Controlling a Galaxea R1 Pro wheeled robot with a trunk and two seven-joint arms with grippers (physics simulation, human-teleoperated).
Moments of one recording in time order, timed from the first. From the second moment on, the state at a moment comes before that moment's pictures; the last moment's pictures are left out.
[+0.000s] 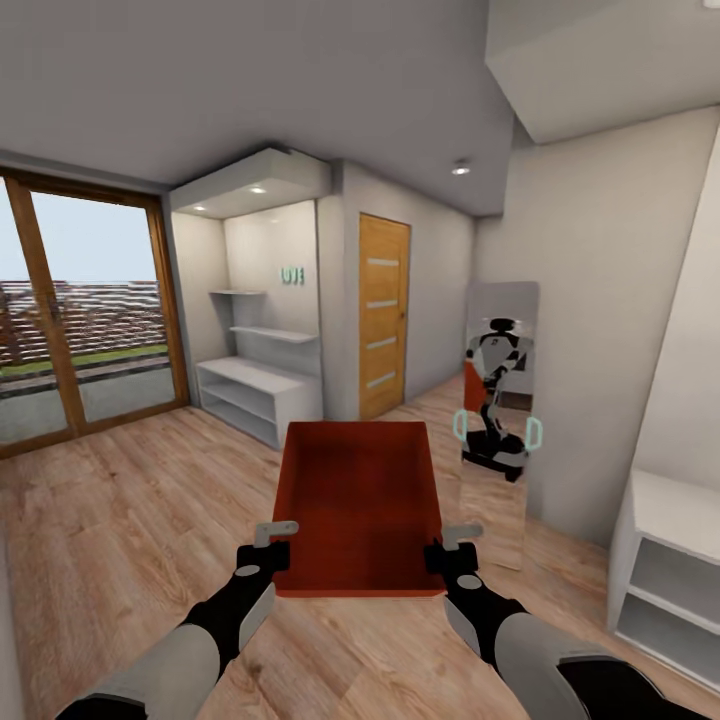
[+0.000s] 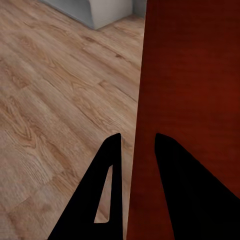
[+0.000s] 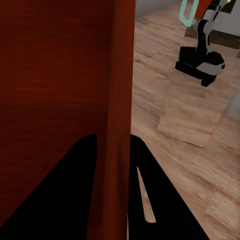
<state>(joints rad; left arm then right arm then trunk) -0.70 -0.10 -0.10 -0.32 0.10 -0.01 0.25 -0.78 0.12 0.00 -0.07 0.14 -0.24 -0.20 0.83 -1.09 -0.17</state>
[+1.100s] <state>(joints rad) -0.70 -0.10 -0.10 -0.32 0.10 -0.01 0.25 -0.78 0.12 0.00 -0.07 0.14 -0.24 -0.20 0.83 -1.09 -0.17</state>
